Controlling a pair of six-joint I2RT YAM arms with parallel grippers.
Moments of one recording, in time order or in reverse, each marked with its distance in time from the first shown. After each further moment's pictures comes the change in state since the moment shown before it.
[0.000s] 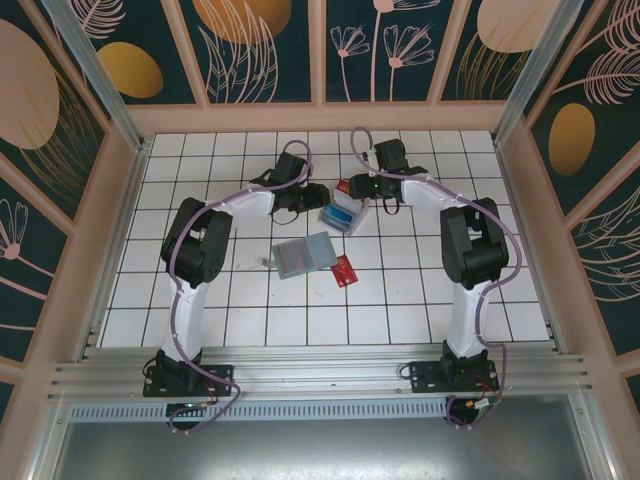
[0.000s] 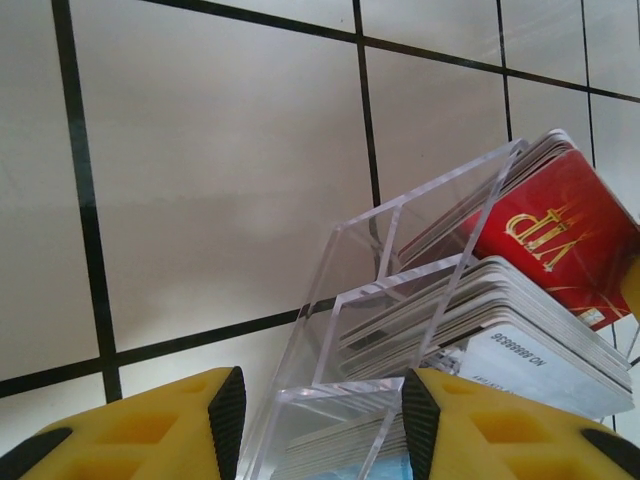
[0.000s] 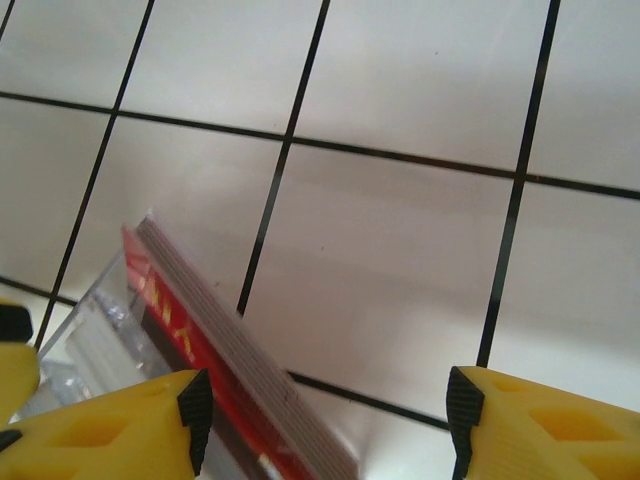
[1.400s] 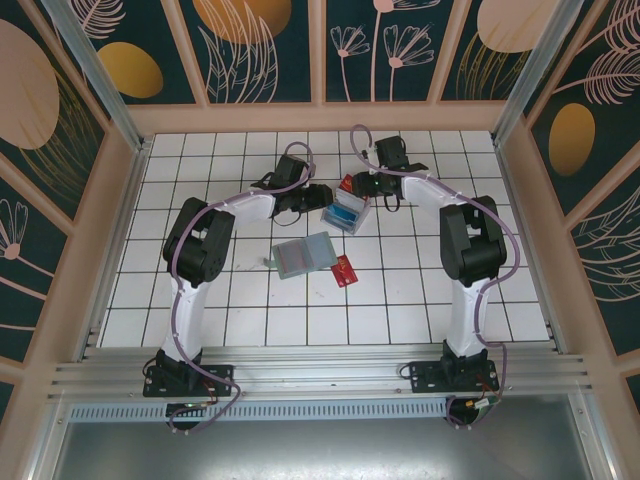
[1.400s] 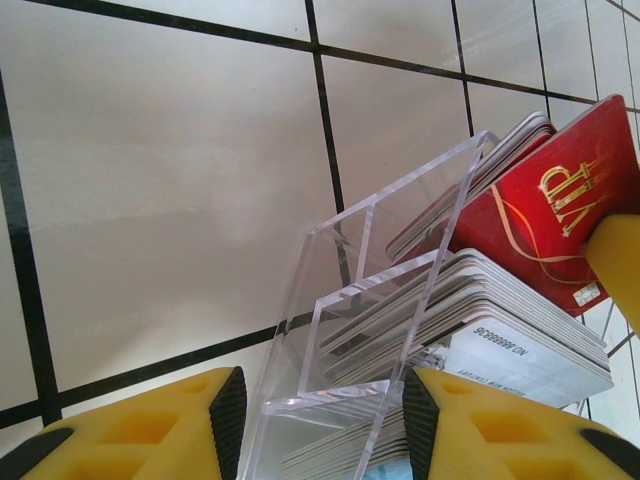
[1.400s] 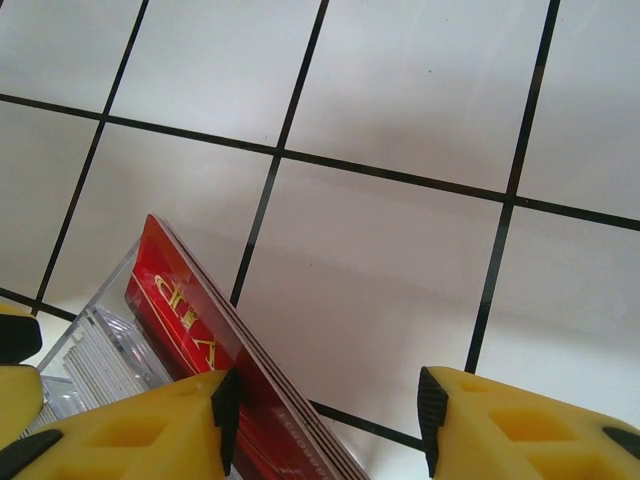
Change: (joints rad) left arm -0.002 0.012 -0.039 0.109 0.036 -0.004; right arm -0.012 0.017 0.037 -0.027 -0.007 -0.037
